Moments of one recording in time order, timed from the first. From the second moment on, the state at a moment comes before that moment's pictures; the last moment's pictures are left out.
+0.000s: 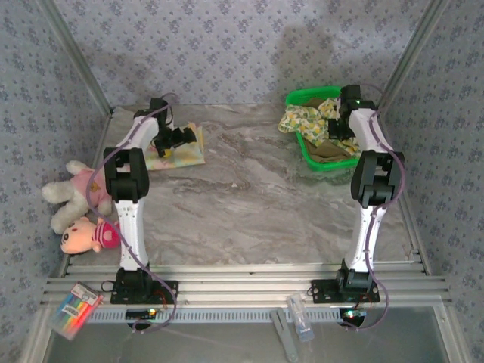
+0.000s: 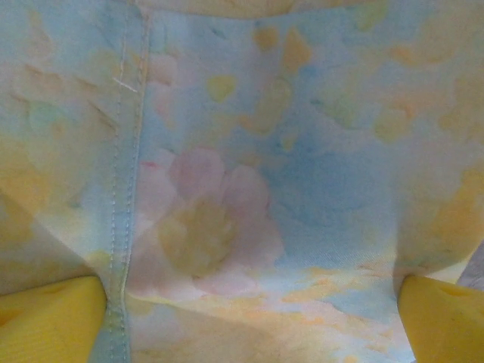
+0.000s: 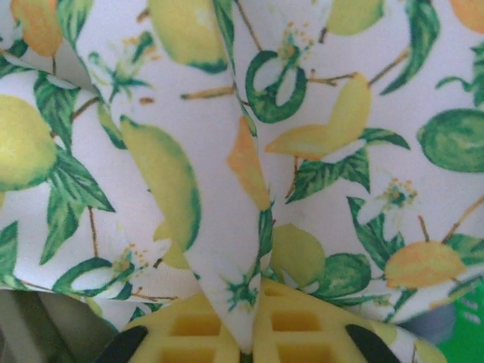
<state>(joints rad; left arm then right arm) -0.05 2.37 2.04 -0.93 0.26 -0.36 -0.05 2.19 2.00 -0.94 0.09 -0.03</state>
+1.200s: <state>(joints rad) -0.05 1.83 1.80 -0.99 0.35 -0.32 0.57 1.53 1.61 -0.81 -0.04 0.08</state>
